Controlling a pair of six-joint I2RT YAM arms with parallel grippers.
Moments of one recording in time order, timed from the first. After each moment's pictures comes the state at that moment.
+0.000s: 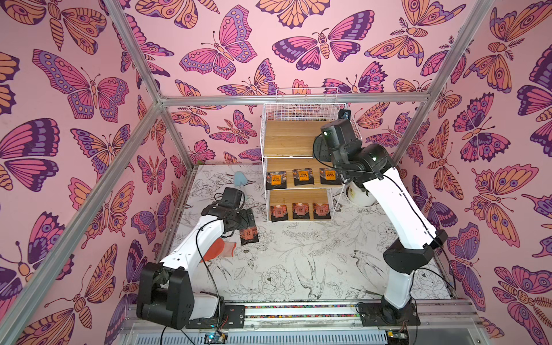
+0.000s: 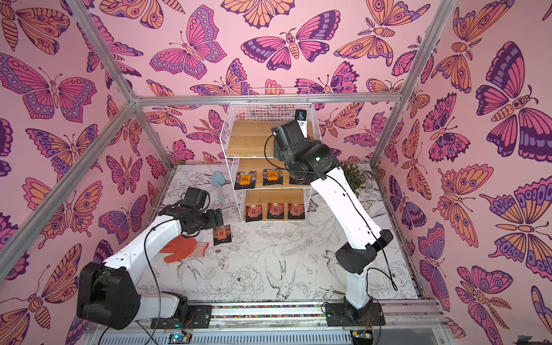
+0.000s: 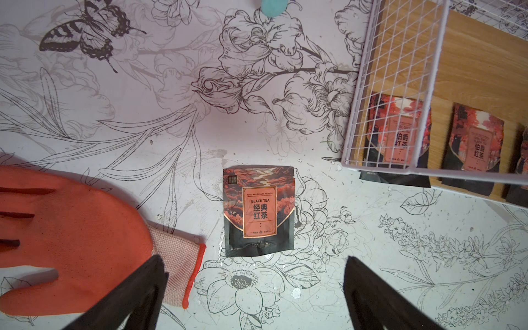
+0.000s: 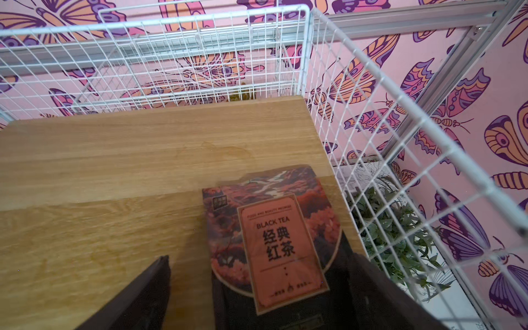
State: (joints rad) left arm -0.23 1.36 1.00 -0.75 -0.05 -0.46; right arm 0.76 1.90 2.47 -1.17 0.67 0.46
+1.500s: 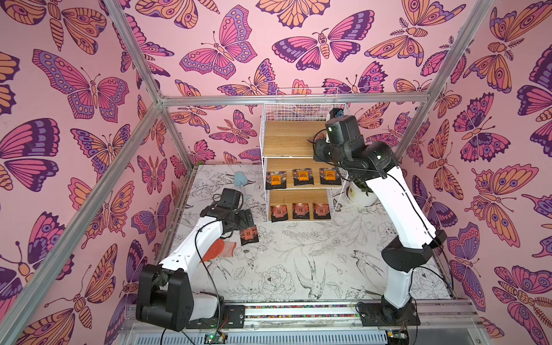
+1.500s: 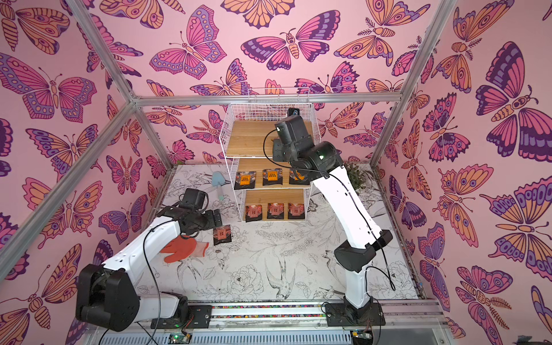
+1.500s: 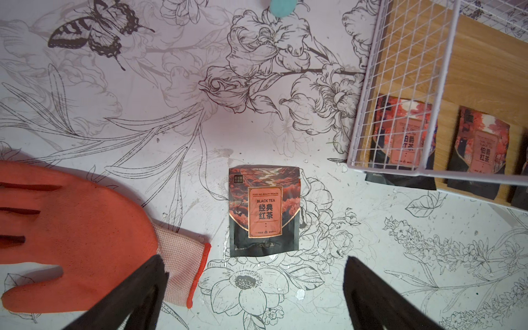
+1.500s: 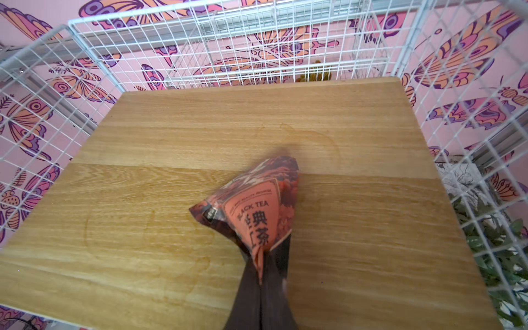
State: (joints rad) left arm -0.22 1.34 0.98 -0.74 -0.05 -0.46; right arm 0.75 1.92 2.55 -1.17 0.37 0.42
